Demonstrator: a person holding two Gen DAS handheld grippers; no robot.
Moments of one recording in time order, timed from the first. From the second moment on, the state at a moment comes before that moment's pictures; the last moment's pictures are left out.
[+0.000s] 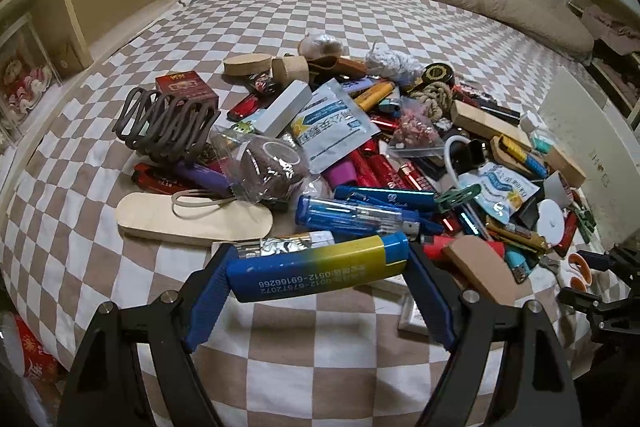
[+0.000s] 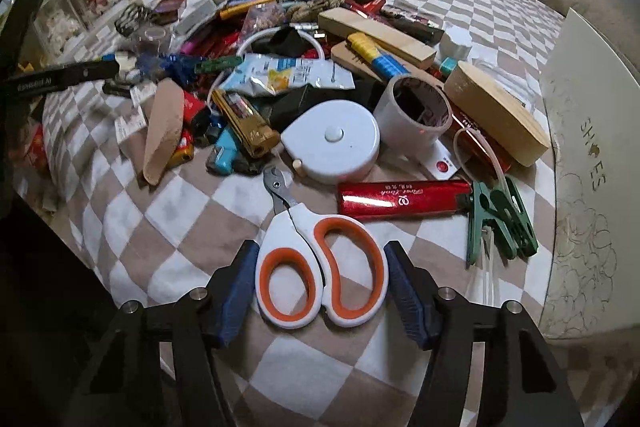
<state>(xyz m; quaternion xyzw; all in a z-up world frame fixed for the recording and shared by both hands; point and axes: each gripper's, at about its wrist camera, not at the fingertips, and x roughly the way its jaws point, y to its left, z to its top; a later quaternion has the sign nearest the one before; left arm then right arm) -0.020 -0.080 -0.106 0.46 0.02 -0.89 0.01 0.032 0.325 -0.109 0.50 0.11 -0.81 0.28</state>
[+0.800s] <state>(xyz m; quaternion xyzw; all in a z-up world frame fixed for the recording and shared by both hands) -0.010 -0.051 -0.081 0.43 0.02 -0.90 -0.03 0.031 0.342 -0.062 0.44 0.03 -0.85 0.27</state>
